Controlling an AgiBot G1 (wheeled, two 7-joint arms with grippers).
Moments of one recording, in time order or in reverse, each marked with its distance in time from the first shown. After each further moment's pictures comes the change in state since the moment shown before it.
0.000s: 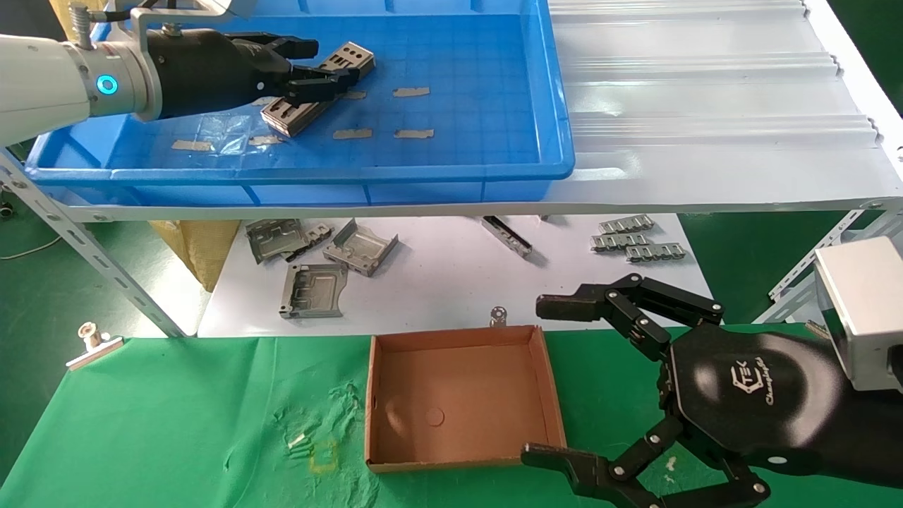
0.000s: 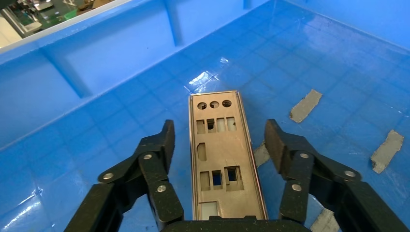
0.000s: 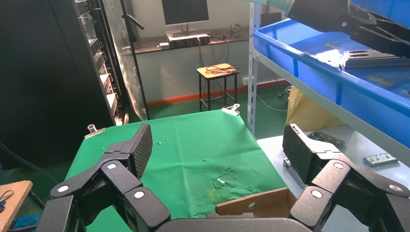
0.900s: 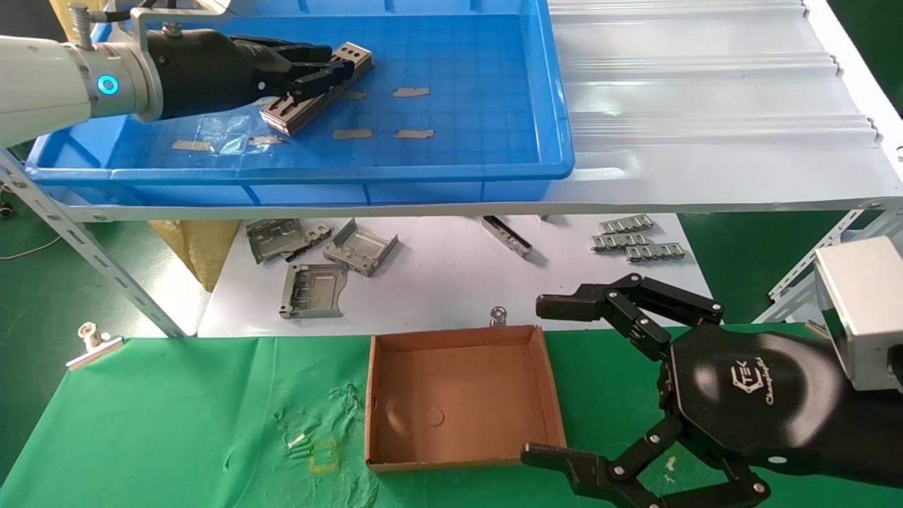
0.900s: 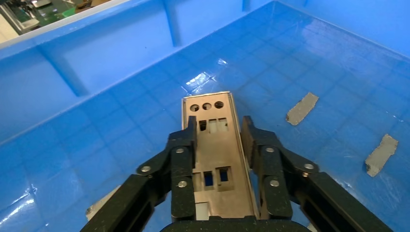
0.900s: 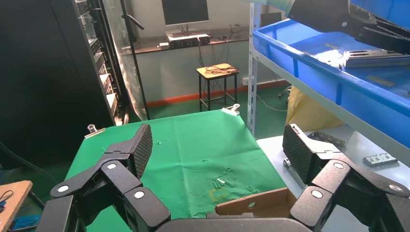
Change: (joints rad) left arm 0.001 0.001 0.000 0.006 -0.001 0.006 -0.010; right arm 0.000 0.000 0.000 0.000 0.000 0.000 0.000
